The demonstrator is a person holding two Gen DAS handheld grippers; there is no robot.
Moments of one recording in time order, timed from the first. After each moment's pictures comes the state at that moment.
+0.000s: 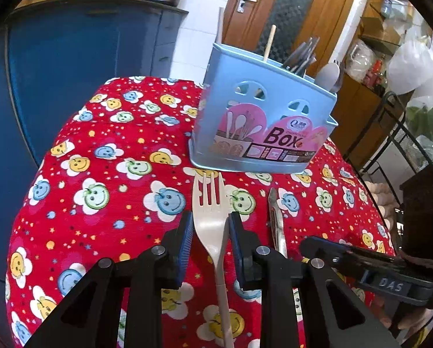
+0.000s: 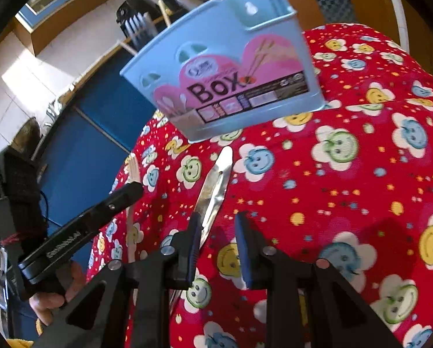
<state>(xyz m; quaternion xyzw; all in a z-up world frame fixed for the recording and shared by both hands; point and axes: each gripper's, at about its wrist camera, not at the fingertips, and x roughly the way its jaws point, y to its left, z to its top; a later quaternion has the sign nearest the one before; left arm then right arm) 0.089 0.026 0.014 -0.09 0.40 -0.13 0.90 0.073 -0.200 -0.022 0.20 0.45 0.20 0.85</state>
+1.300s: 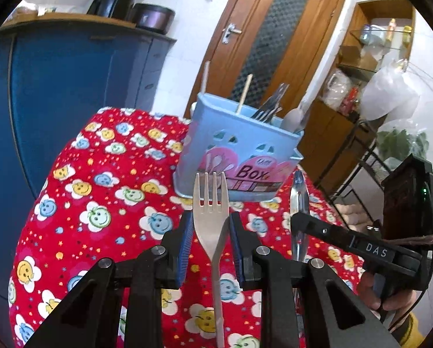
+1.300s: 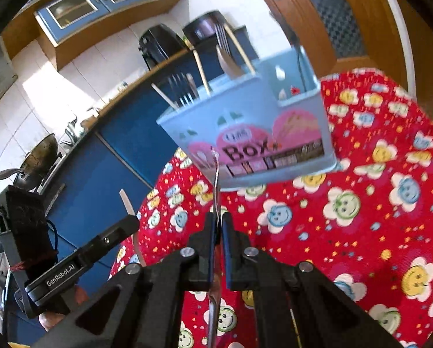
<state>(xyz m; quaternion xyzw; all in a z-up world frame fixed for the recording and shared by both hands) 0.059 0.044 0.051 -0.13 0.33 -0.18 0.92 0.058 -0.215 0.030 0.21 0.35 0.21 0.89</state>
